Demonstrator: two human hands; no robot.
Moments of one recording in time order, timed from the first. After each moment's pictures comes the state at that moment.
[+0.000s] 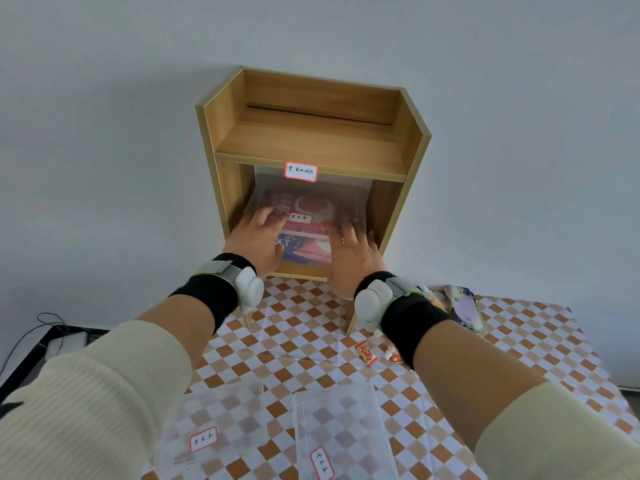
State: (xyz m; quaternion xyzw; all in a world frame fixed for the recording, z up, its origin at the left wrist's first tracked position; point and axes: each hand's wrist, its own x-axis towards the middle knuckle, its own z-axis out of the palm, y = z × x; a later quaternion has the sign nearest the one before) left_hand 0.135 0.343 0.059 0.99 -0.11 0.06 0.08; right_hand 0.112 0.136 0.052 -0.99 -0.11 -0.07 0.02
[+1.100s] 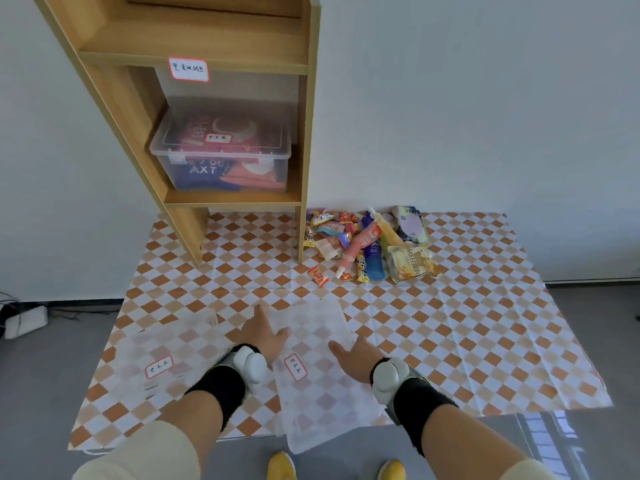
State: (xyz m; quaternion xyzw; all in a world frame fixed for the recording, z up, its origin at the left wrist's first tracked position) left_hand -0.078 0.224 -0.123 0.90 0.10 -0.28 0.31; right_hand -0.134 0.013 -0.125 -0.87 0.25 0.36 0.23
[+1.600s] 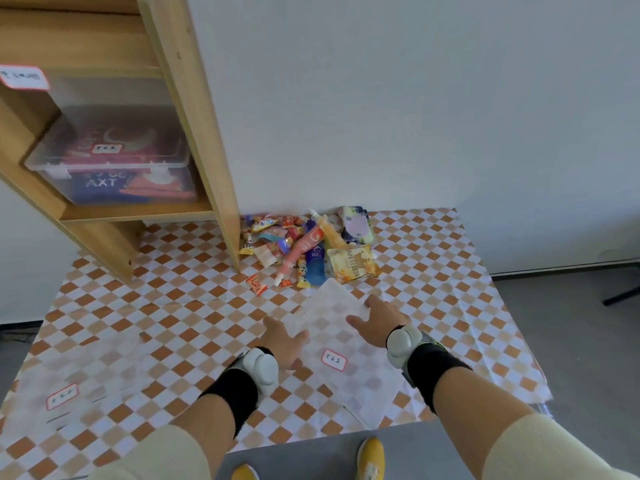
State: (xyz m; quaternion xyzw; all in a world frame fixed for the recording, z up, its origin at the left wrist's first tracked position) left_hand -0.089 0.022 -0.113 0.77 0.18 -0.39 0.47; right_hand -0.103 -0.201 -0.103 -0.94 0.19 0.21 0.20
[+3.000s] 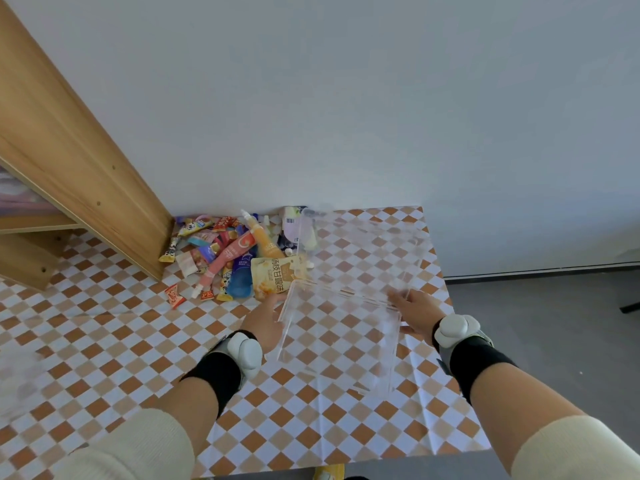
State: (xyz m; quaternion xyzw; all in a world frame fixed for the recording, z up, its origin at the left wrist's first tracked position) left_hand -0.032 -0.164 -0.144 0.89 0.00 -0.30 0.35; right_hand -0.065 -0.497 -0.151 -0.76 0.32 0.21 0.52
